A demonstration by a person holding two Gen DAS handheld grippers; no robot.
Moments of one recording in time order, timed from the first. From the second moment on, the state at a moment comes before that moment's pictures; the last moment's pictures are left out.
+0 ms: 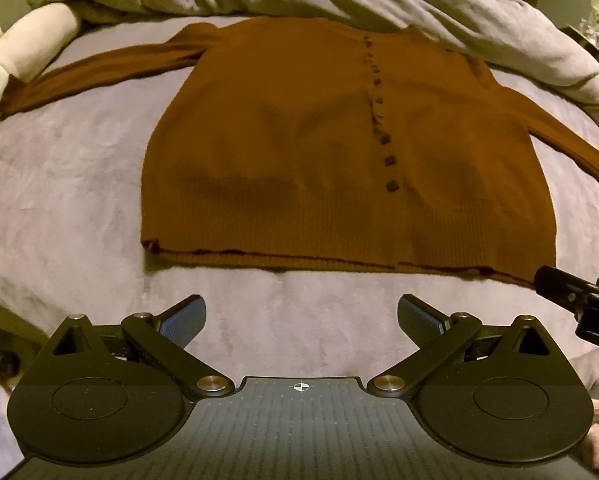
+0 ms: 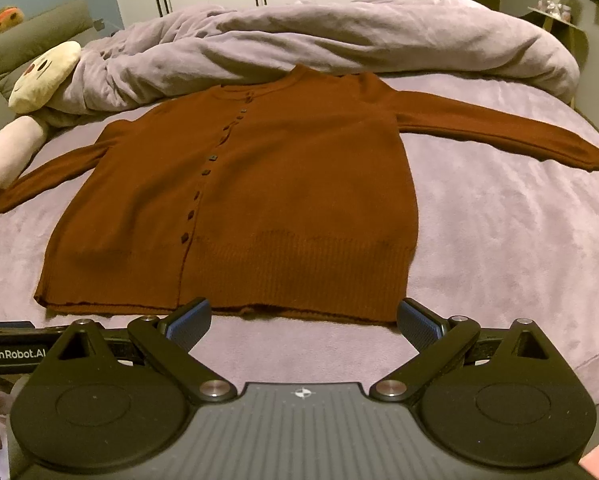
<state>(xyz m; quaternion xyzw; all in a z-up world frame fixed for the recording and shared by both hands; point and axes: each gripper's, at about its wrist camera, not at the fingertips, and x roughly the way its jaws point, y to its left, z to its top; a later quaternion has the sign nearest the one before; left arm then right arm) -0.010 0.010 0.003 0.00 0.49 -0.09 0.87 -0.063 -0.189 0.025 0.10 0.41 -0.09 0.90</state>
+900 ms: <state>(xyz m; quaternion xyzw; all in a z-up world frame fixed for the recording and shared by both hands) -0.010 0.009 0.006 0.01 0.49 -0.08 0.87 -0.063 -0.183 0.024 0.08 0.41 -0.09 0.90</state>
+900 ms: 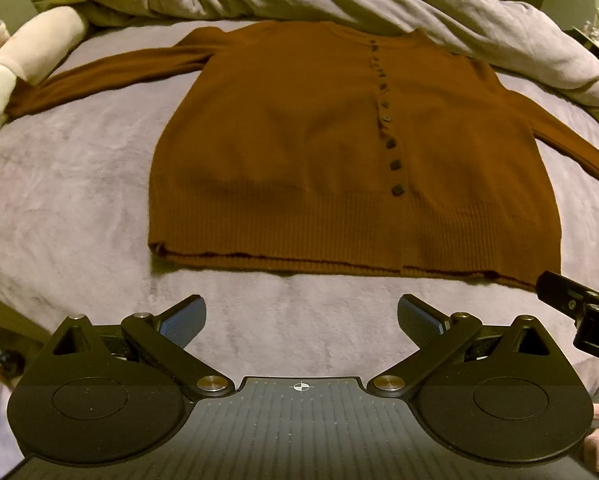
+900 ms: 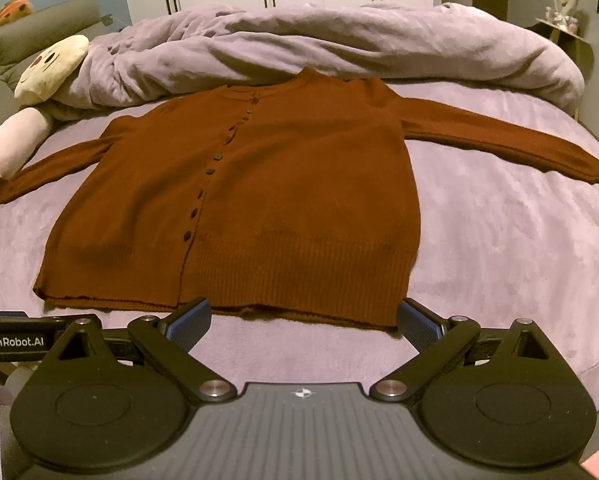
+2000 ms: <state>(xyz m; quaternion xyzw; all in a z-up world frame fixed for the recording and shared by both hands) 0.080 -0.080 -0.021 0.05 0.49 -0.10 0.86 -0.061 -0.613 -0.027 0.54 0.14 -0.31 0.77</state>
